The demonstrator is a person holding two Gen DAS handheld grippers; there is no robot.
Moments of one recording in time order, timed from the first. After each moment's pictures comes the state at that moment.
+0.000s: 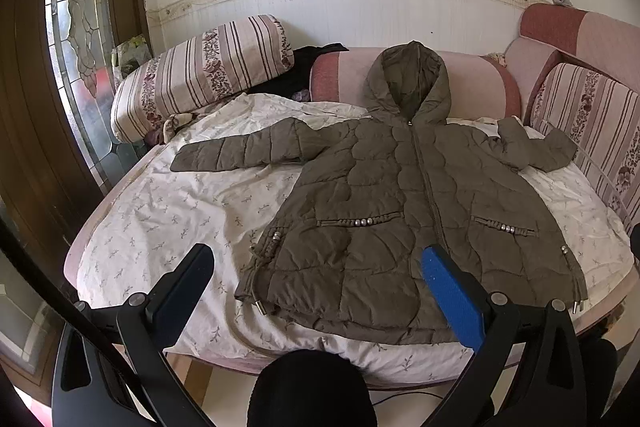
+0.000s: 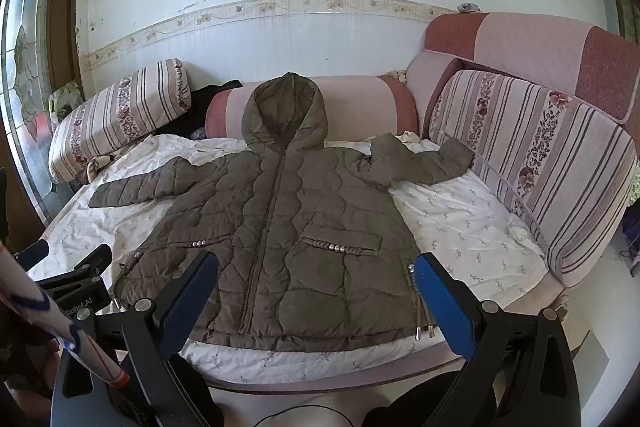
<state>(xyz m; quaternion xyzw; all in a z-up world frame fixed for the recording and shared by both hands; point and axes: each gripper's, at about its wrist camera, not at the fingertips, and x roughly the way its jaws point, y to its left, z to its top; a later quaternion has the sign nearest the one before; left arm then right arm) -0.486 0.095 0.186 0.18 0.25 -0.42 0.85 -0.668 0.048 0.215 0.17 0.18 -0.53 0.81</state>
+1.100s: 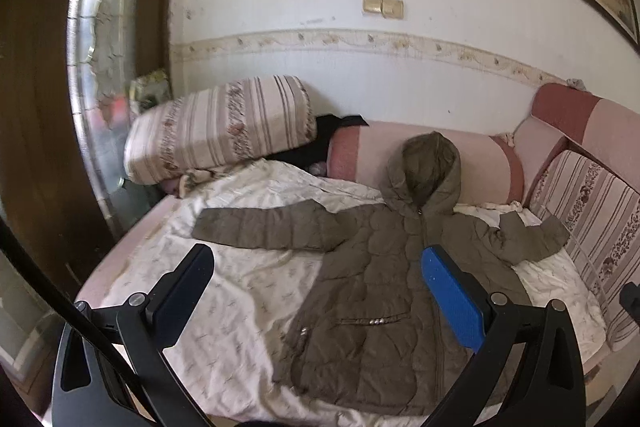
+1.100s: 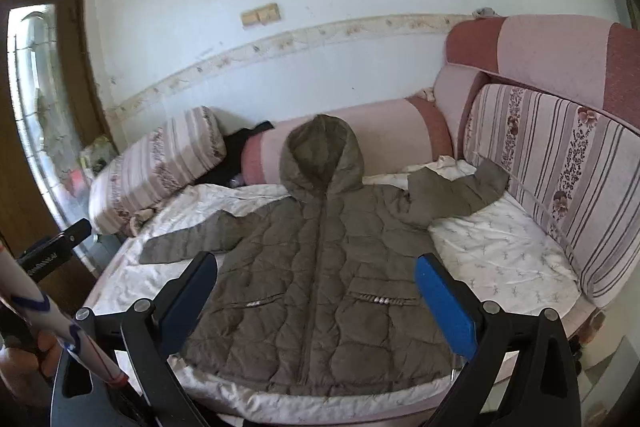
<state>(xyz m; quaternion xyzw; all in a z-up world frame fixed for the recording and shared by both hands) -0.418 0.087 0.317 0.10 0.22 -0.43 0.87 -0.673 -0.003 0.307 0.24 0.16 -0.48 0.83</state>
